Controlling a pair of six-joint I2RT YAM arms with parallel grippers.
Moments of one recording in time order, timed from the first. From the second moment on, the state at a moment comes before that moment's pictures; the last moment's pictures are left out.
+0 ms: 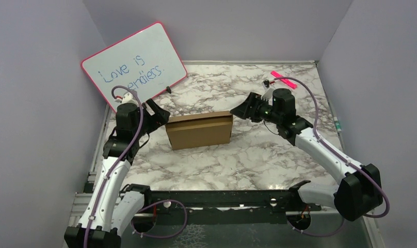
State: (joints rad) left arm -0.13 0.81 0.79 -0.45 0.07 -0.64; right arm 0.44 1.20 0.87 -0.04 -0.36 0.66
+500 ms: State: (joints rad) left arm -0.11 0.76 0.60 -0.27 0.27 -0.69; right arm 0.40 1.25 0.69 0.24 -0.52 0.75
